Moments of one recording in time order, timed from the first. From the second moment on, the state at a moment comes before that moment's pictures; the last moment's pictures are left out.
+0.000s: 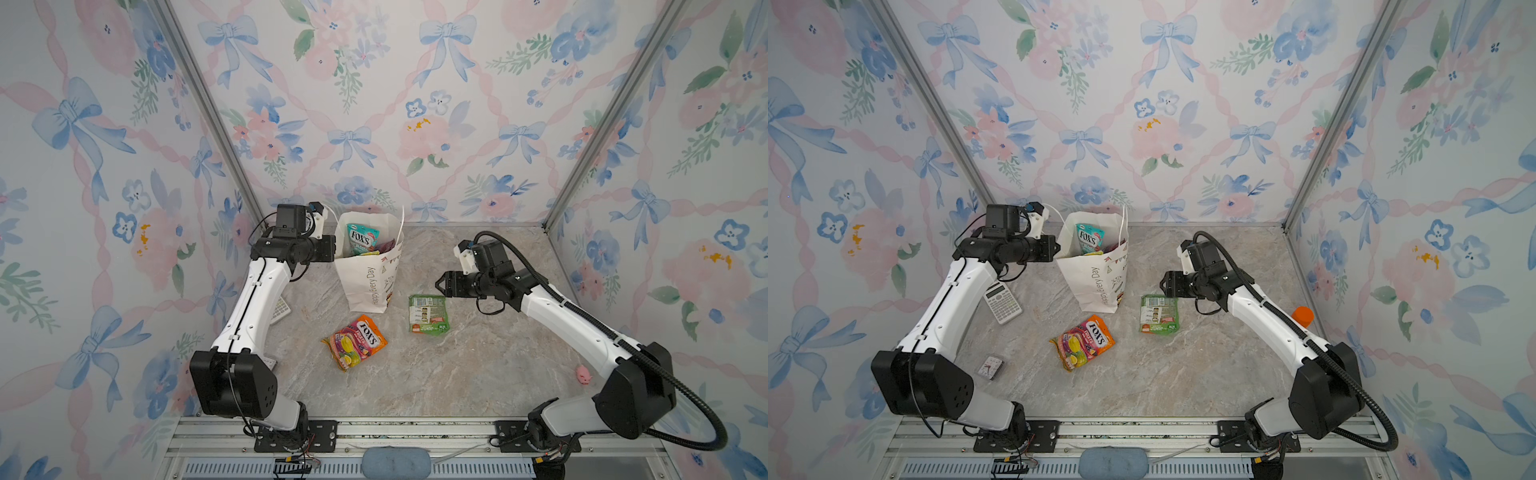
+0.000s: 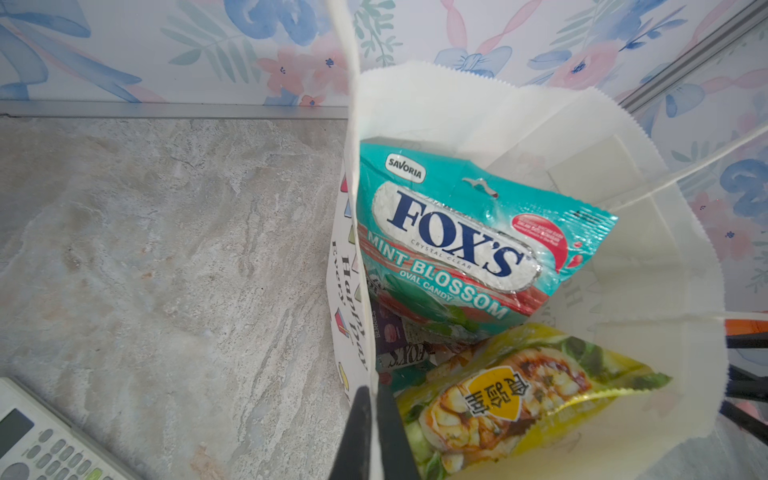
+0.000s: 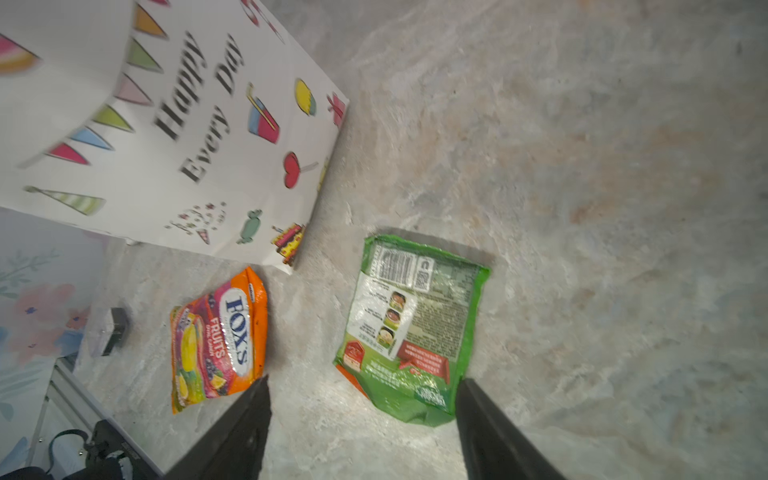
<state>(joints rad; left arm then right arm) -0.07 1.49 1.49 -0.76 0.30 -0.08 0.48 1.44 1.14 -0.57 -0.20 0.42</state>
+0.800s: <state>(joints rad) -0.07 1.49 1.49 -0.76 0.30 -0.08 0.73 1.78 1.04 -0.24 -0.42 0.68</state>
